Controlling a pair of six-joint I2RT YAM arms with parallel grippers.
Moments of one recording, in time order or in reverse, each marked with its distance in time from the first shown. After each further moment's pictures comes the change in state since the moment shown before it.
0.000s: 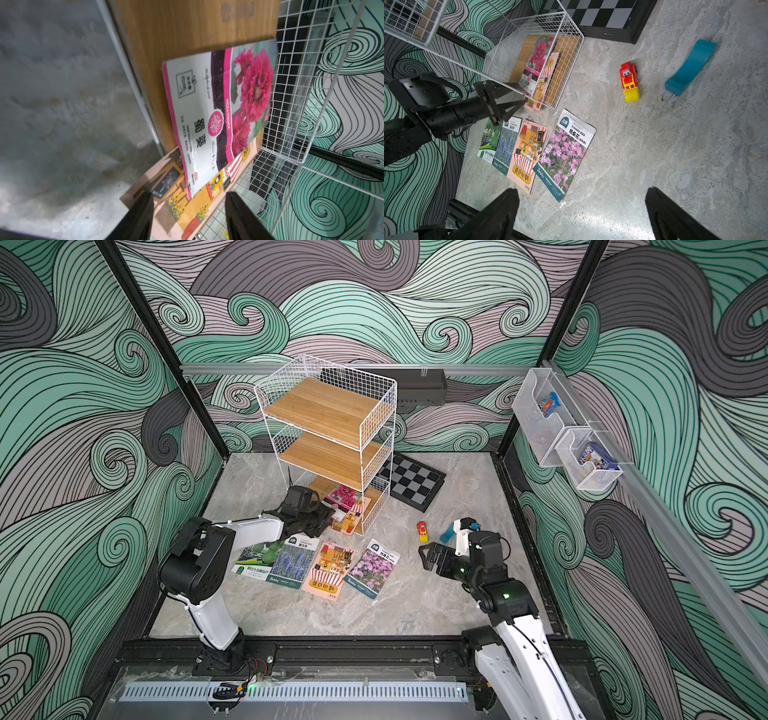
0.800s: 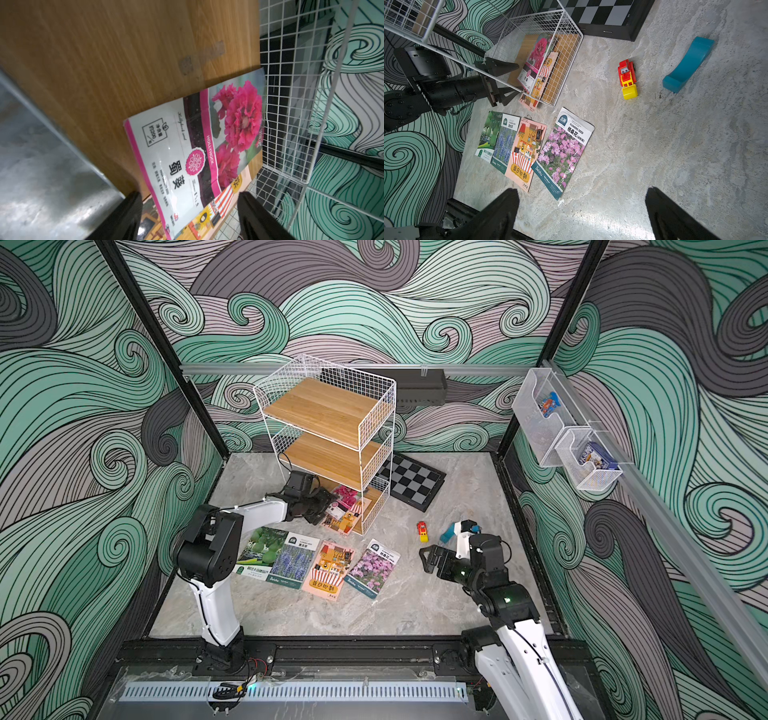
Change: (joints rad) left arm 0.046 0.151 0.243 -0.154 0.027 0.153; right arm 0.000 -0.023 -0.010 -0.009 0.005 -0.005
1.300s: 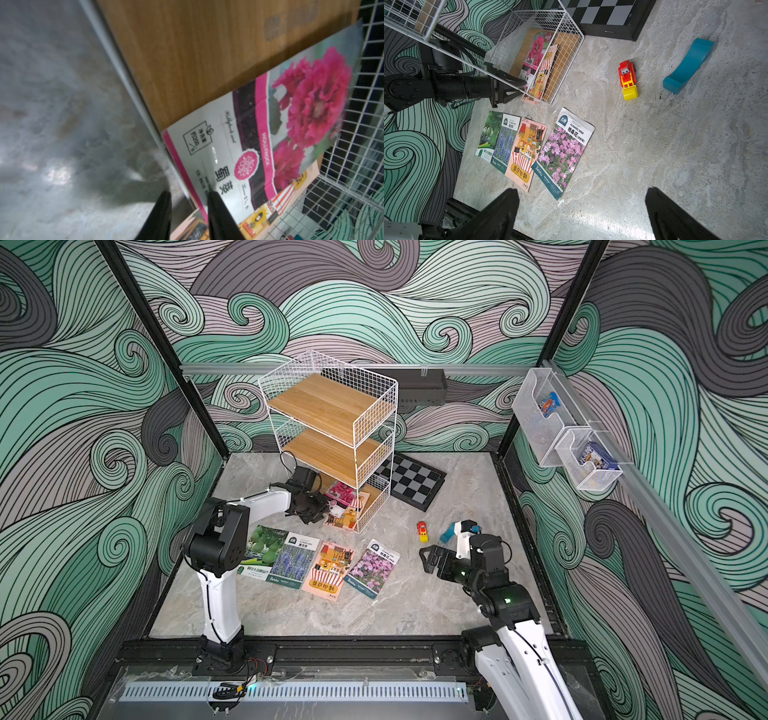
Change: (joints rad) left arm 0.012 0.101 0.161 -0.290 -0.013 0.113; right arm 0.000 -0.005 0.000 0.000 0.000 -0.006
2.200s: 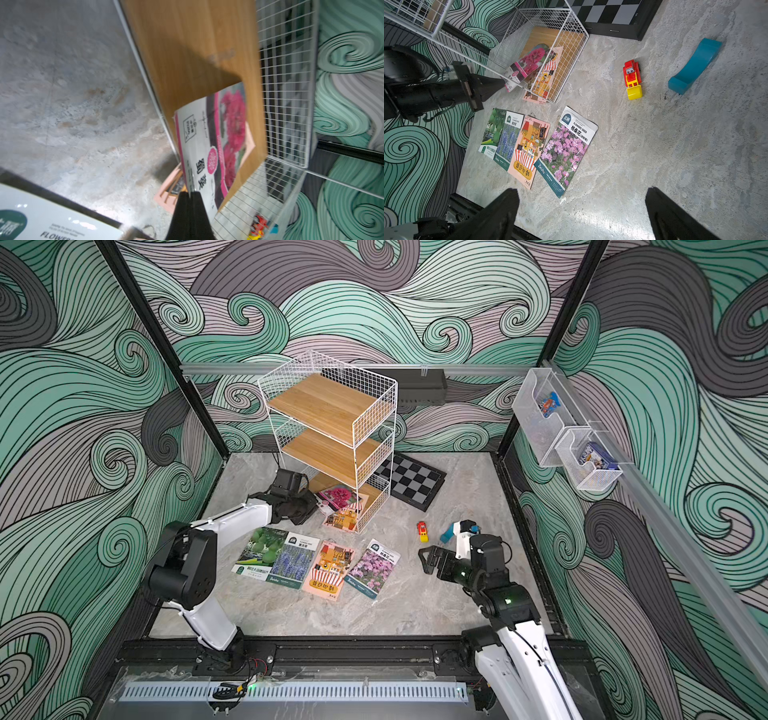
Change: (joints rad) left arm 0.001 -0.349 -0.245 0.145 -0.087 -0.040; right arm 0.000 -0.003 0.003 0.000 -0.021 -0.008
